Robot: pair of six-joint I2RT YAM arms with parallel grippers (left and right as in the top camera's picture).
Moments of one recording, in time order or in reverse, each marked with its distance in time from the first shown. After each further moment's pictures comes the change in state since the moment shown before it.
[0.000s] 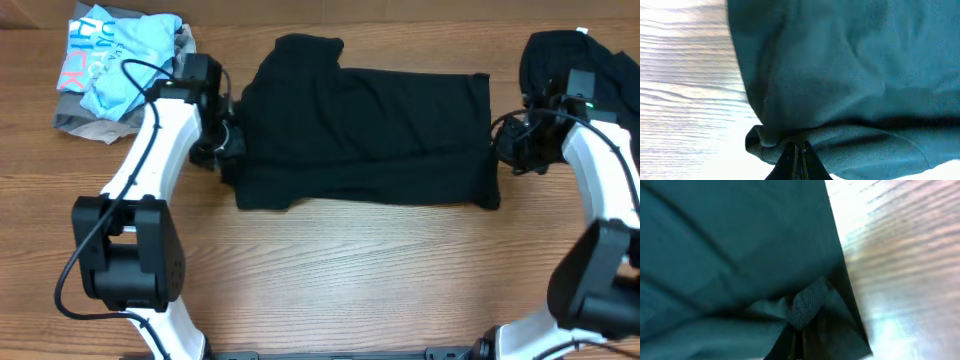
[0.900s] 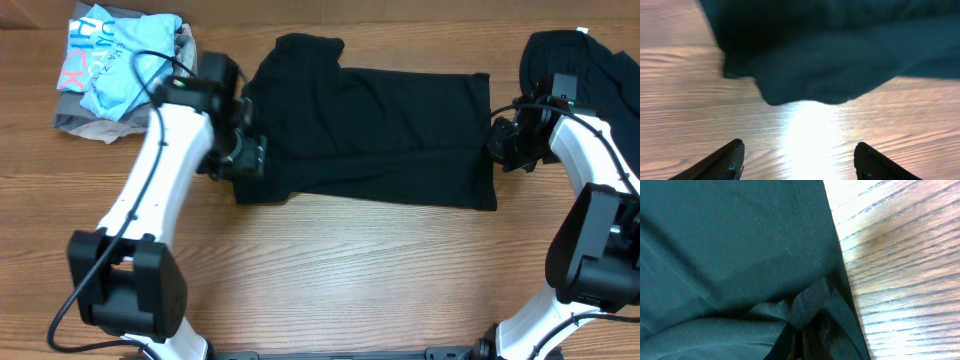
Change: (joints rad) left arm -0.117 -0.128 -0.007 -0.187 -0.051 0.100; right arm 0.000 0.151 0.000 0.130 -0.019 0.010
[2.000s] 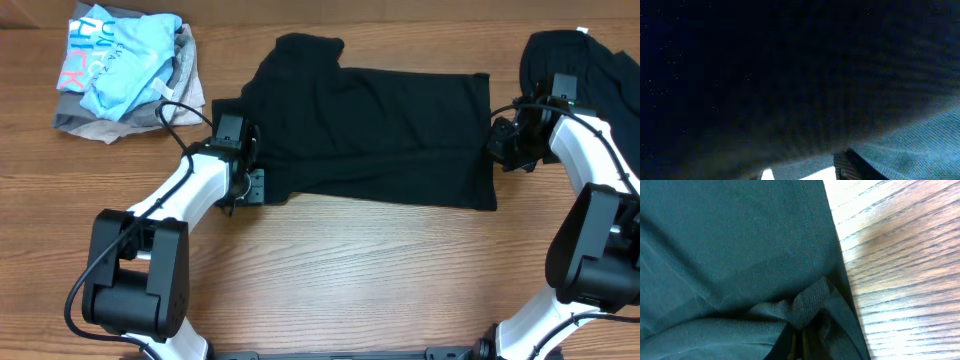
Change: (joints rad) left arm -0.011 0.003 -0.472 0.584 -0.100 -0.045; right arm 0.000 0.000 0.000 -0.001 0.000 0.000
